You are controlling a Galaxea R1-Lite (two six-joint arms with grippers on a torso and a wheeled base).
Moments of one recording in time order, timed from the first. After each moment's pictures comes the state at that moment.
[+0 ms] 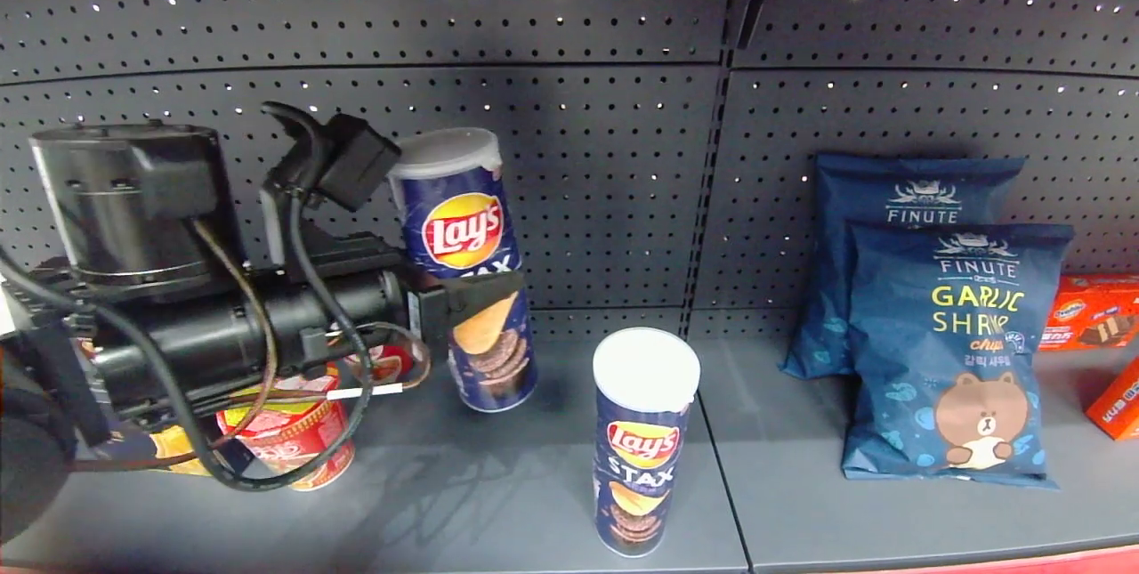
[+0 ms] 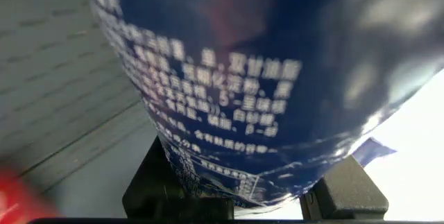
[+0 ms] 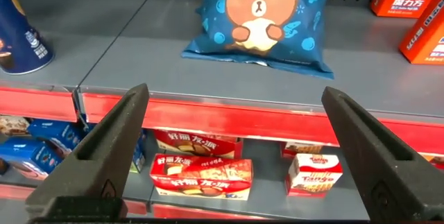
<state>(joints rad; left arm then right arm) -0.47 1.55 -0.83 -0.53 -0.31 -0.02 0.11 0.10 -0.02 -0.01 0.01 -0.02</state>
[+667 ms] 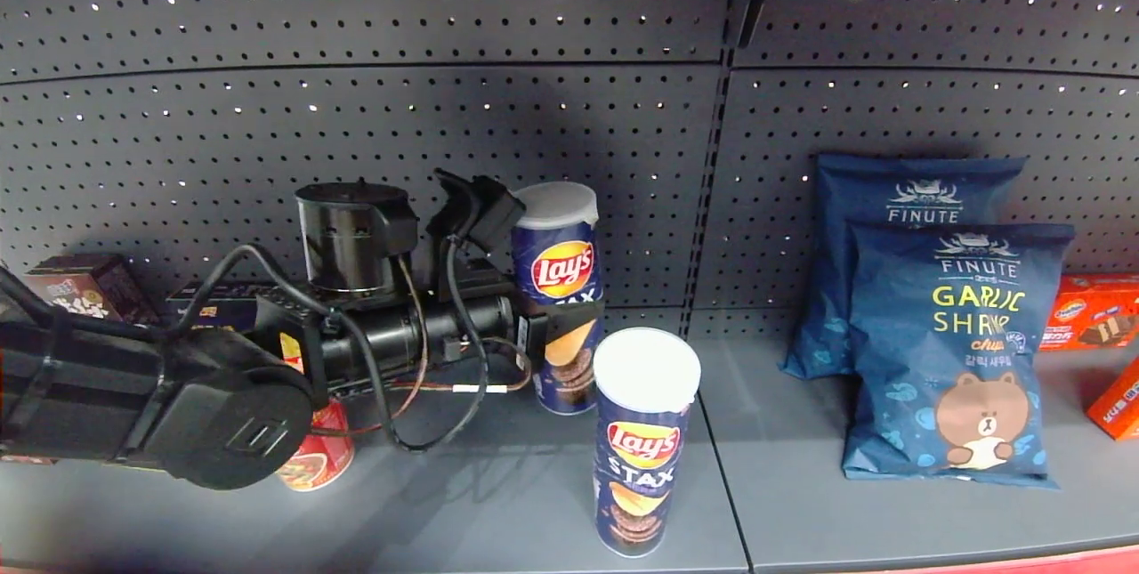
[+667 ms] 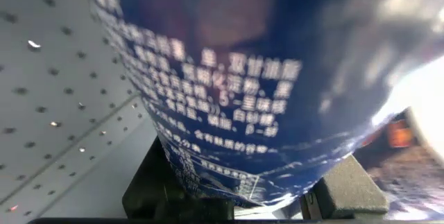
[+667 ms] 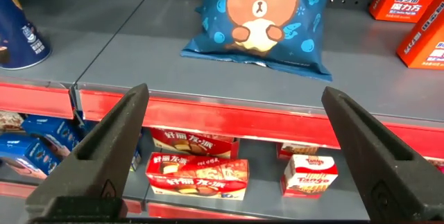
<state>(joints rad) -0.50 1.84 -0.91 -0.72 -0.42 0.03 0.11 0.10 -0.02 -0.01 0.01 -0.04</state>
